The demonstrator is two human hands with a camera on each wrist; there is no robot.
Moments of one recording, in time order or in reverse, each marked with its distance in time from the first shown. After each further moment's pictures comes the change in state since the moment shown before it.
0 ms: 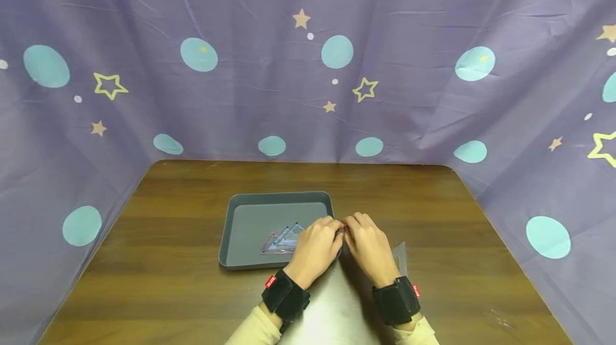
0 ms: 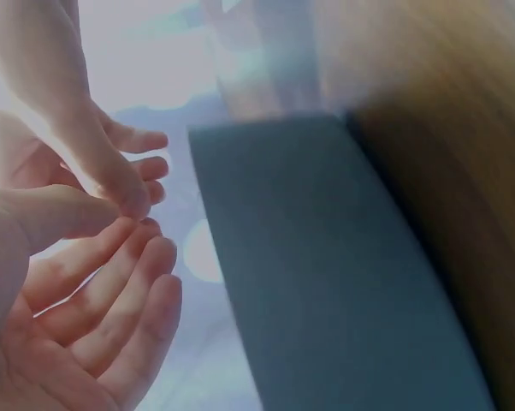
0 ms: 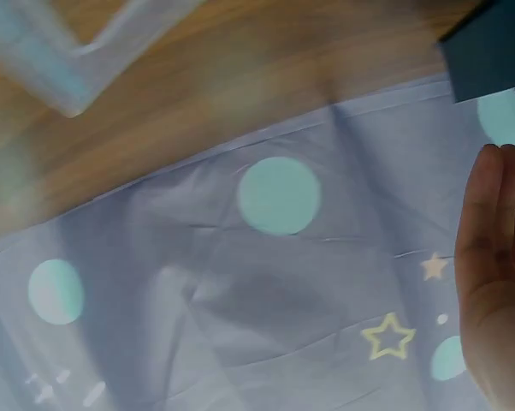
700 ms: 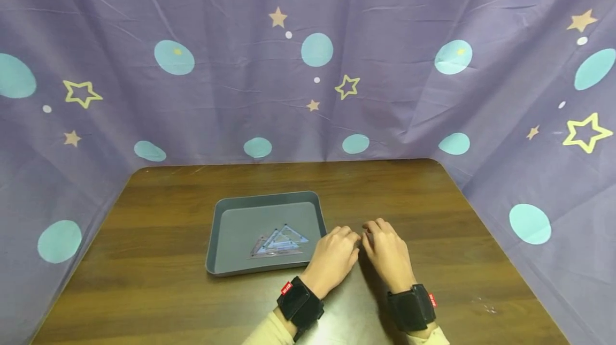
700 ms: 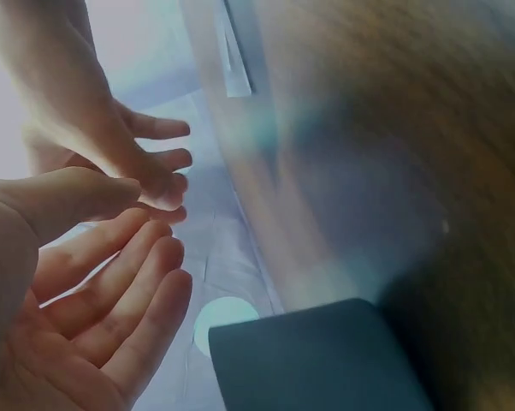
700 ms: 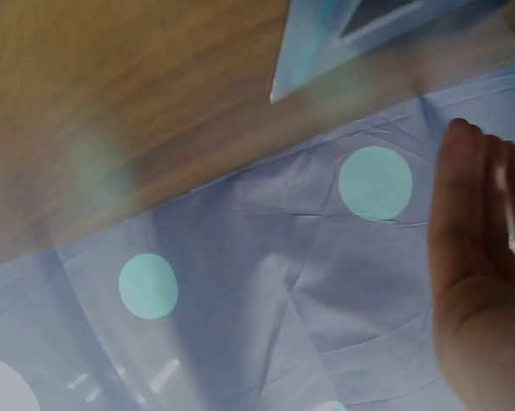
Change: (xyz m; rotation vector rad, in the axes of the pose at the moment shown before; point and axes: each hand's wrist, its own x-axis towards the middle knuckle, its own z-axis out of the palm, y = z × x) left_hand 0.006 0.042 0.029 0.103 -0.082 0.147; right_hand -0.039 0.040 -0.018 -0.060 -0.009 0.258
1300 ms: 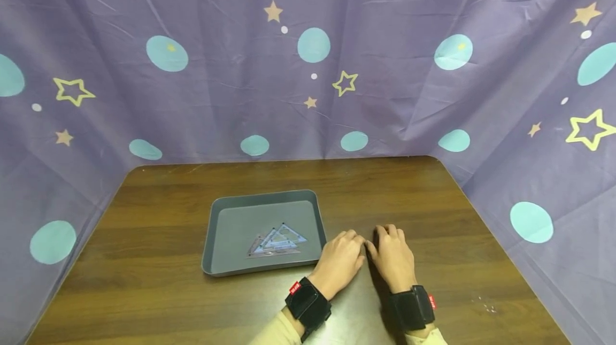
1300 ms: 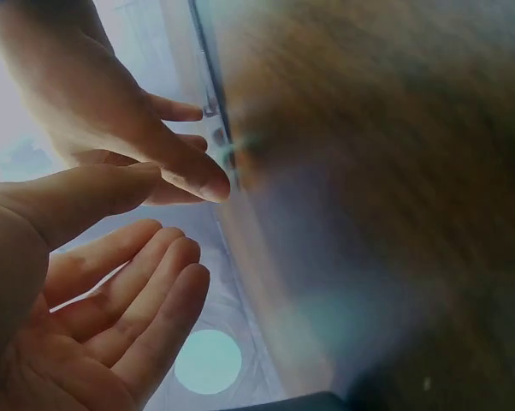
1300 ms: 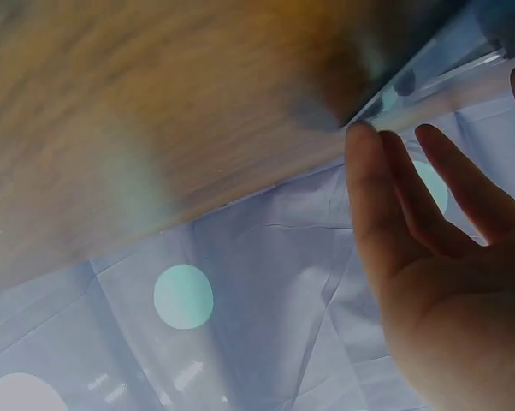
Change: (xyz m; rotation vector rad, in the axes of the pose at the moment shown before) left_hand 0.006 0.013 0.021 -0.003 -0.091 -0.032; right_hand -0.009 0.021 0.006 -0.070 -0.194 0.250
